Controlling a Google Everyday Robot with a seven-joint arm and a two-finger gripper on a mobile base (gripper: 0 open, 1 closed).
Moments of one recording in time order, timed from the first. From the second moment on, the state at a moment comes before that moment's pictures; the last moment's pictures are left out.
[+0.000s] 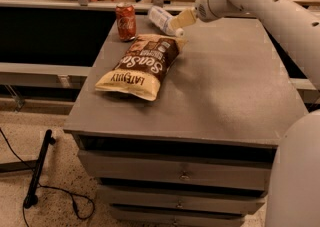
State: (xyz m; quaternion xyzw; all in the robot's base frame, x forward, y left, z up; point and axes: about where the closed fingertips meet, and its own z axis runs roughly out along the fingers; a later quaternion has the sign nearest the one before) arm 0.816 -0.125 0.922 -0.31 0.82 0.07 0.48
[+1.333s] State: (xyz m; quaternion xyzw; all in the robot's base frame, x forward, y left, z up) arm 0.848 -0.121 0.877 -0.31 0.84 0.06 0.45
